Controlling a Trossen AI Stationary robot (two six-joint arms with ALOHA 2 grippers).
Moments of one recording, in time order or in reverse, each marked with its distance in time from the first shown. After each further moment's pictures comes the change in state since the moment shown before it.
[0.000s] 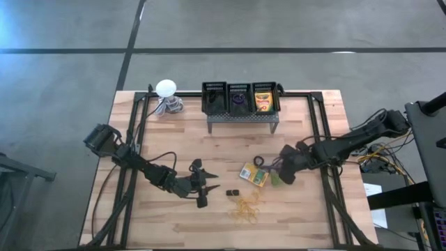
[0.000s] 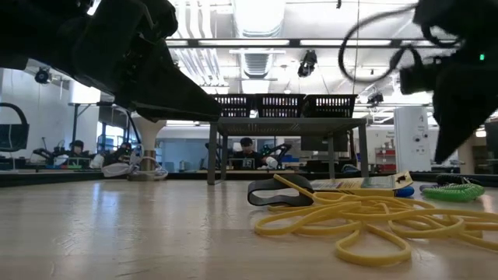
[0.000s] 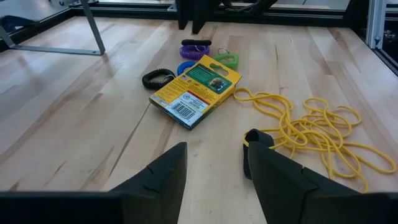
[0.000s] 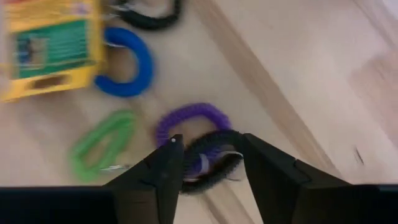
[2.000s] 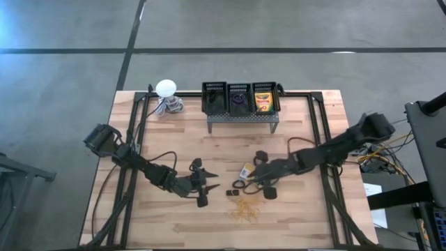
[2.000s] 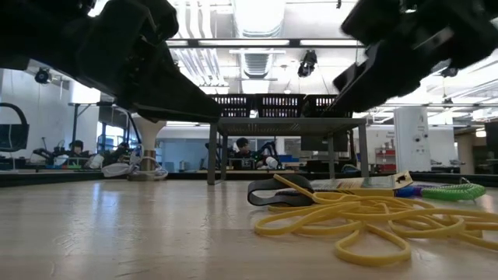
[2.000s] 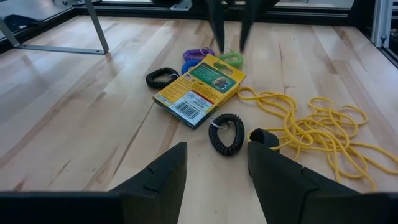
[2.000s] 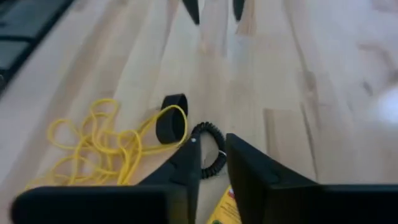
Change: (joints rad) left arm 0.006 0.000 0.000 -0.007 -0.003 0.000; right arm -0.012 0.336 0.074 0.935 -0.129 -0.776
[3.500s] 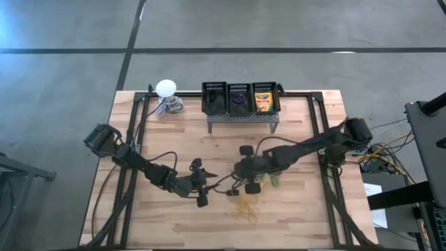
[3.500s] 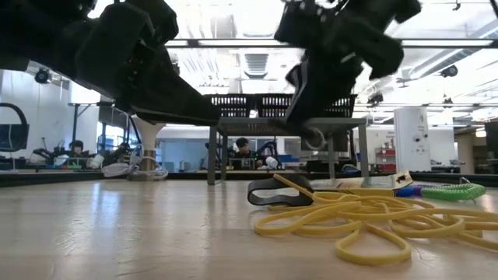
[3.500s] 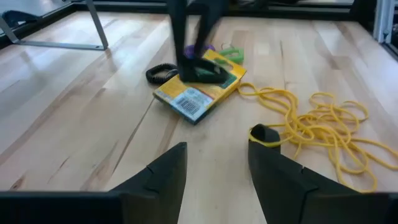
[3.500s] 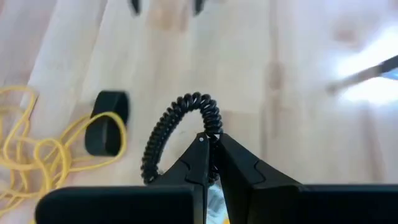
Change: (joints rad) left arm 0.000 0.000 0.000 -0.015 0.003 -0.007; right arm -0.093 0.215 0.443 -0.512 0.051 -0.132
